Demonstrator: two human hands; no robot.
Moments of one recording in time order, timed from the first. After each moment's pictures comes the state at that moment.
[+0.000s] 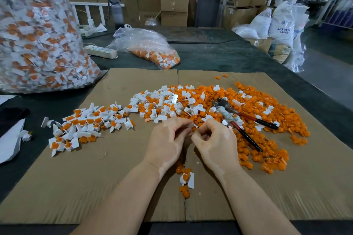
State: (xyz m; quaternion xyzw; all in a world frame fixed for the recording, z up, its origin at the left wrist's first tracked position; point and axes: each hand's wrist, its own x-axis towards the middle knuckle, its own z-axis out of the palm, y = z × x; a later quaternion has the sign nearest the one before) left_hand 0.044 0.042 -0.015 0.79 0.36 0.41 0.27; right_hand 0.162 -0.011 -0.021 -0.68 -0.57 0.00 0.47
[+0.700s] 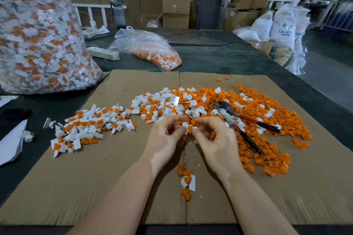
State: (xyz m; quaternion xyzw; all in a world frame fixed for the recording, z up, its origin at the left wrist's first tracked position) left_hand 0.037 0.049 -0.013 0.67 0.39 0.40 0.49; right_hand 0.163 -0.008 -0.020 -0.62 -0.58 0.07 0.52
